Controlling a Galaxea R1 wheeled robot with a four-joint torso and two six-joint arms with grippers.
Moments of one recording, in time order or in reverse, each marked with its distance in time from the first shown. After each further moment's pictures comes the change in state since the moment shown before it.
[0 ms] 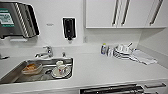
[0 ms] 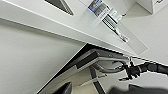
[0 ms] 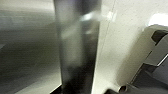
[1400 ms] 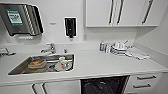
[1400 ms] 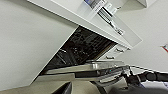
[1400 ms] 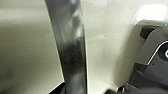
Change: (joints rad) left arm 0.000 0.014 -0.004 0.011 0.017 0.000; right arm -0.164 0.003 -0.060 0.018 0.175 0.008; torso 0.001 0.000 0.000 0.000
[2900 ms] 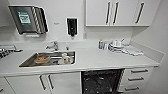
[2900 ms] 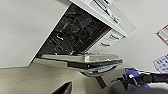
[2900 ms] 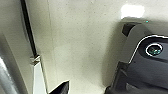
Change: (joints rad) left arm 0.004 0.055 -0.011 0.011 0.072 0.000; right arm -0.122 0.103 -0.135 0.005 0.023 -0.029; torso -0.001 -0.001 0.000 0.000
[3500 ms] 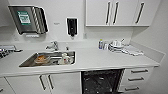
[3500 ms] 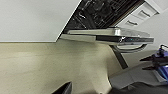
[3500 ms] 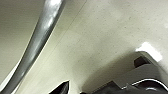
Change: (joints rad) left arm 0.087 0.066 -0.176 0.001 0.166 0.000; right arm 0.008 -0.010 0.055 -0.093 -0.004 -0.644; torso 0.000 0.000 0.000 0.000
